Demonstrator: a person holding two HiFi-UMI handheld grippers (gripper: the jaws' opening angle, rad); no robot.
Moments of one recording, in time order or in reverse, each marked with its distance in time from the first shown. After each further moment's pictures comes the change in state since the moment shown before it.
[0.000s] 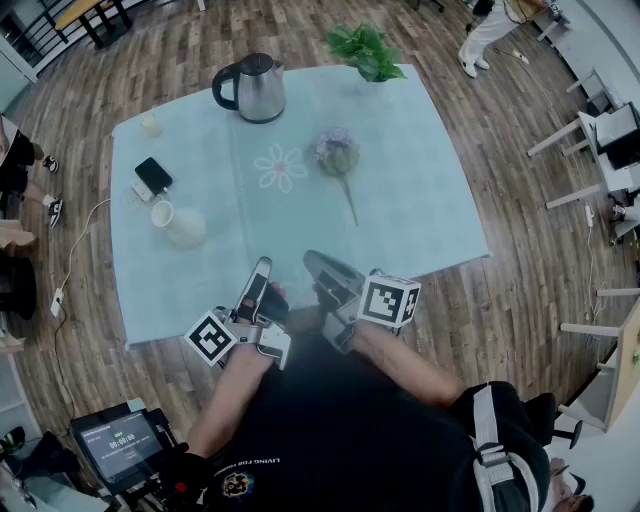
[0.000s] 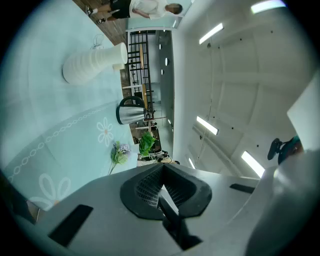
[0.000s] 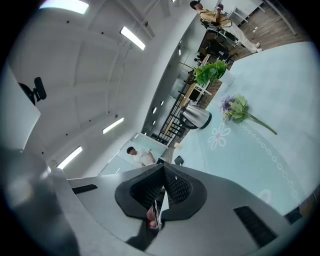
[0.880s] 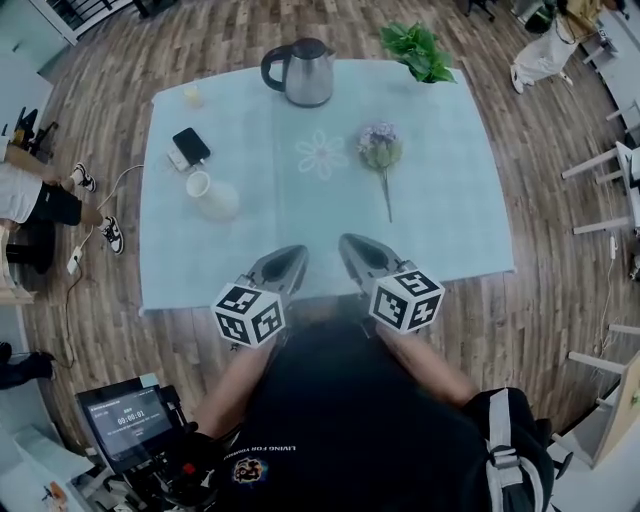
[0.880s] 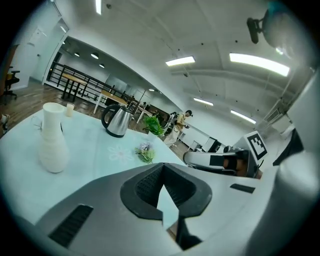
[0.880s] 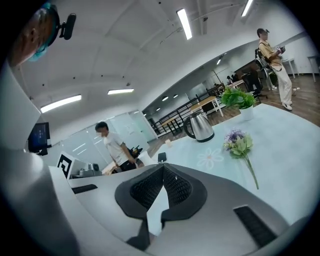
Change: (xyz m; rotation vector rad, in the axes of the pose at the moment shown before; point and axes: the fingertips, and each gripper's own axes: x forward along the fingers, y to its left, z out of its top) left arm 0.004 0.033 -0.015 0.872 0.404 0.288; right arm 0.011 -0.011 0.009 -0.519 0.091 -0.164
